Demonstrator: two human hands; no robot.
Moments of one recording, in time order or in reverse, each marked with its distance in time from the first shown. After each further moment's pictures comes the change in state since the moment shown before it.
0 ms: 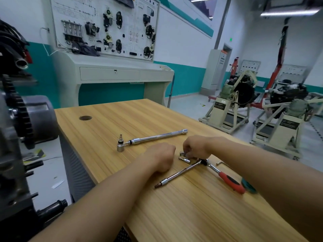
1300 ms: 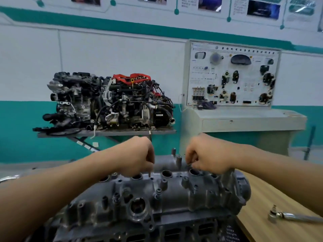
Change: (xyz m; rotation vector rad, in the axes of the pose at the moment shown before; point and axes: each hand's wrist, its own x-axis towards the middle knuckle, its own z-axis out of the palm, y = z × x) left_hand -0.408 -0.153 -0.328 0.127 0.151 -0.675; right_hand -0.136 -0.391 -0.209 -0.002 0.432 -0.875
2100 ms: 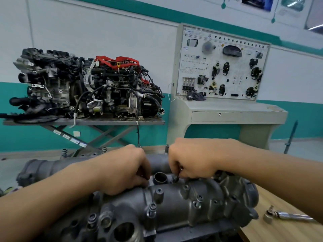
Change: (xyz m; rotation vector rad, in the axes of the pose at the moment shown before) left_hand 0.035 -0.037 0.043 0.036 -0.031 0.258; right_hand 0.049 -0.008 0.014 -0.284 -0.245 -0.180
